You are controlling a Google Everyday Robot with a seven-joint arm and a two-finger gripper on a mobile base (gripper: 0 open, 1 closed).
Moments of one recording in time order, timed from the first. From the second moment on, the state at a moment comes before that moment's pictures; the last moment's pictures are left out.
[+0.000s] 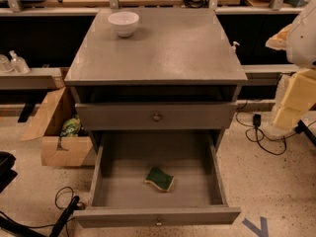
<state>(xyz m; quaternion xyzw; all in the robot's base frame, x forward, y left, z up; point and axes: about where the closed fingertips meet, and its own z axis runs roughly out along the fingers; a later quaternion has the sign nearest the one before) 0.438 -0.215 0.984 -0.60 0.78 -0.04 0.17</state>
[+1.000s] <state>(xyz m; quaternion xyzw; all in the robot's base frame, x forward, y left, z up) 0.443 -0.179 0.957 -0.59 0.78 -0.01 0.21</state>
